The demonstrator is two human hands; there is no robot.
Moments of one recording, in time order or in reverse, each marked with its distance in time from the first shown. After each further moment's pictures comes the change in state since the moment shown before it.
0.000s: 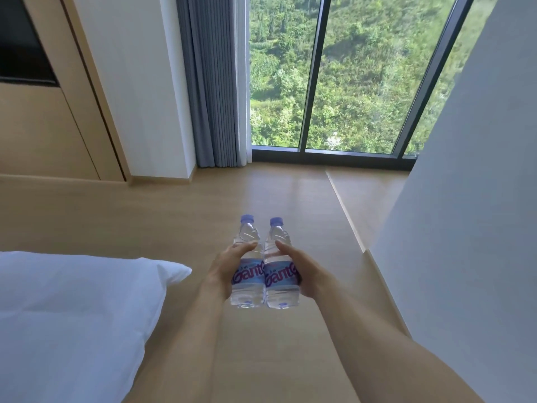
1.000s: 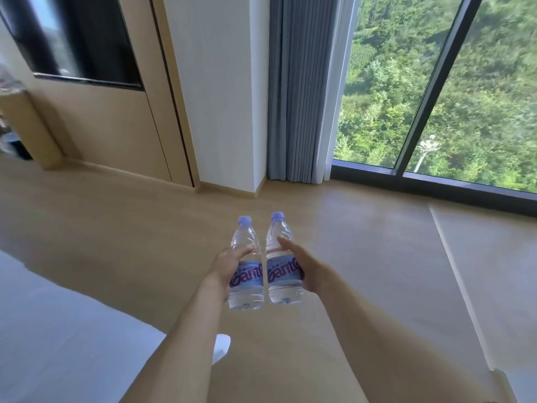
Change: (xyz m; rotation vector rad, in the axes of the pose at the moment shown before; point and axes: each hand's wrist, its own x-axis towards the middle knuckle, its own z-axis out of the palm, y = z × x) left_hand 0.393 0.215 -0.147 -0.096 0.374 0.044; right_hand 0.485 -0.243 0.066 -0.141 -0.205 0.133
